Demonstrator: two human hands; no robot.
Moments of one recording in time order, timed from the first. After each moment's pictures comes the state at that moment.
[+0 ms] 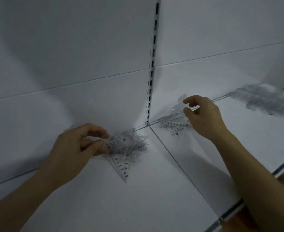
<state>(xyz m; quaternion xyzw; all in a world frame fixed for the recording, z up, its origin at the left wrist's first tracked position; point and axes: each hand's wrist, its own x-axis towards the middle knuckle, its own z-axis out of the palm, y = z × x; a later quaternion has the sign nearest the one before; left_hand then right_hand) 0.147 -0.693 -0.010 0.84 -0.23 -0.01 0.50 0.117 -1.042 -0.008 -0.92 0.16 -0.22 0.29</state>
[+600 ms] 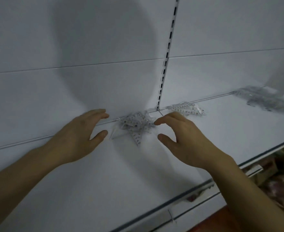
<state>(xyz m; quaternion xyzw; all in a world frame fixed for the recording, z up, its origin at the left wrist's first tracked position) 0.112 -0.624 -0.019 0.93 -0.30 0.05 0.19 0.012 -0.922 -0.001 -0.97 -0.08 -0.09 0.21</state>
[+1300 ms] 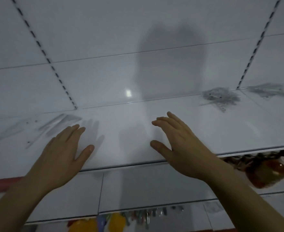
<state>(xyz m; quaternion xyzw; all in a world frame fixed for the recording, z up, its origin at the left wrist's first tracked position) -0.125 -0.336 -0.015 0.99 -0.01 0.06 0.09 -0.104 -0.664 -0.006 -0.94 -0.22 -0.03 0.25</state>
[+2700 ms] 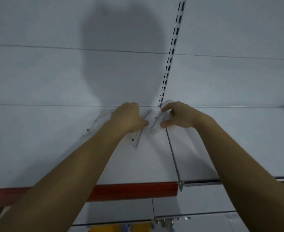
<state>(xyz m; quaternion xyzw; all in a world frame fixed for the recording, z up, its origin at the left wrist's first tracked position) 0.002 -0.109 -0.004 0.98 -0.03 -0.05 0.17 0.046 -0.318 -0.007 -0.96 -0.11 0.13 0.20</state>
